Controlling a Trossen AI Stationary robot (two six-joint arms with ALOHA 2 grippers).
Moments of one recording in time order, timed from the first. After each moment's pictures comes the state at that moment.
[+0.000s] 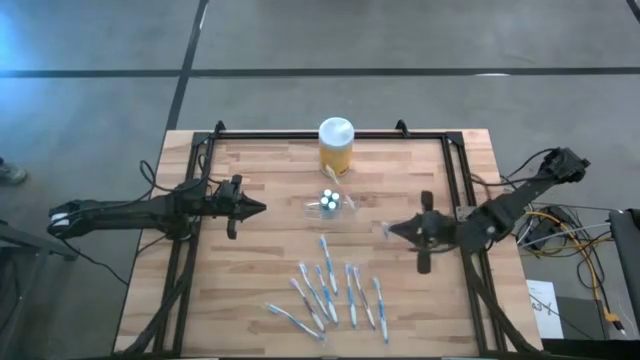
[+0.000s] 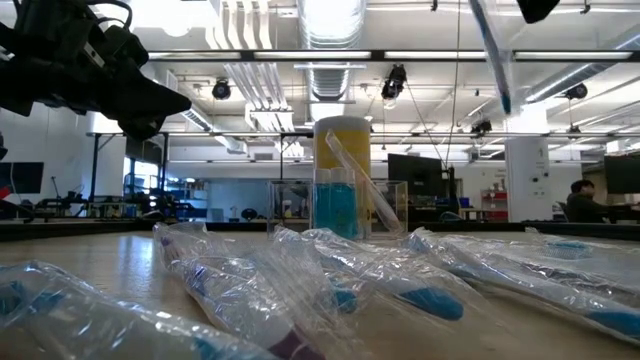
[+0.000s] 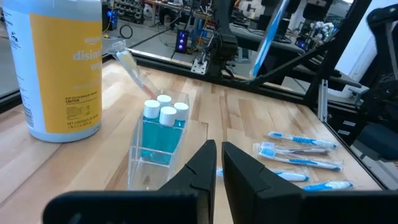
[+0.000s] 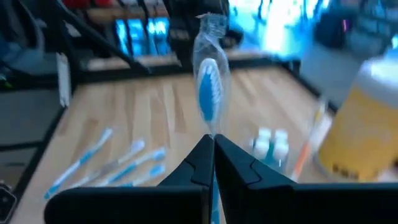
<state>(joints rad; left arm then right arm) 0.20 0.45 0.11 0.26 0.16 -0.21 0.59 0.90 0.73 -0.21 0.72 0.29</state>
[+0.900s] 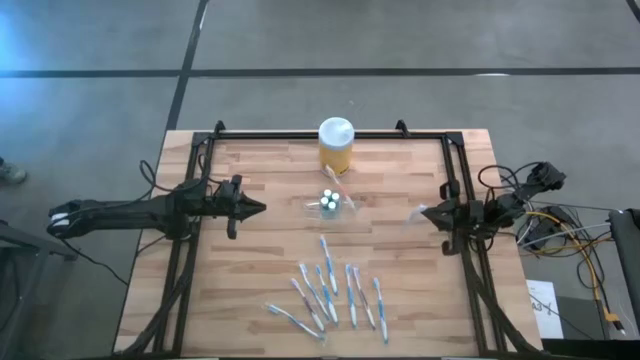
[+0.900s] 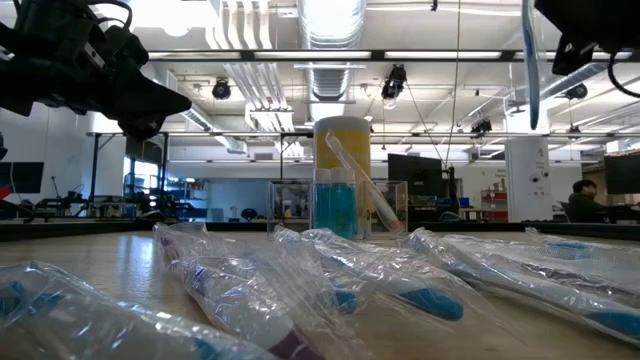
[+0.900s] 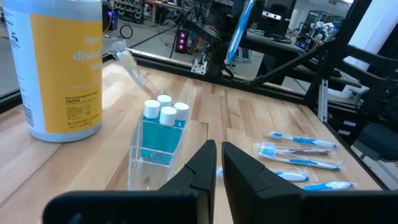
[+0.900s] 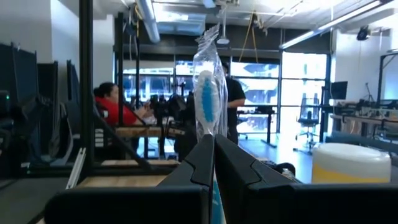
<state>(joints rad) 0.20 0.45 0.11 0.26 0.16 -0.21 0.59 0.11 0.05 0.43 0.64 -0.21</state>
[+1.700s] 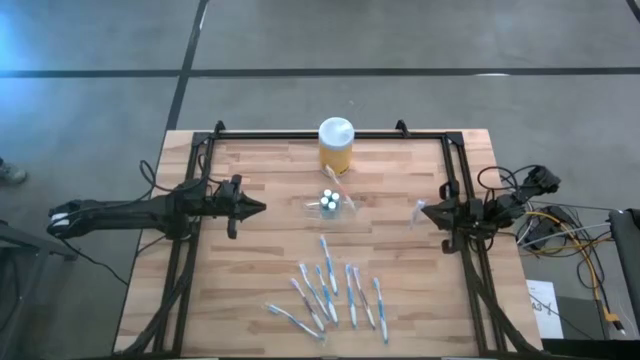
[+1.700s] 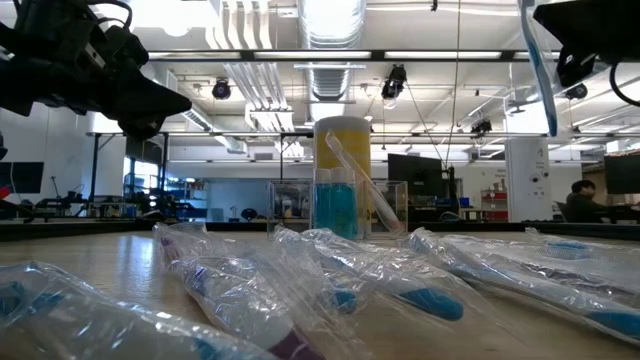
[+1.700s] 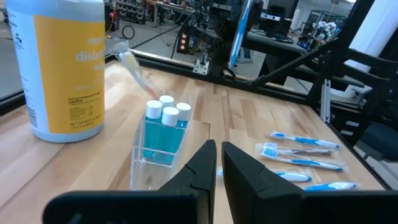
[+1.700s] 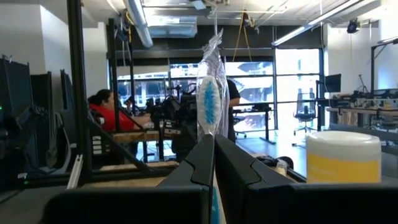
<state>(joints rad) 0.20 0.45 0.11 0.26 0.16 -0.21 0.58 0.03 0.01 0.41 0.66 -0.17</state>
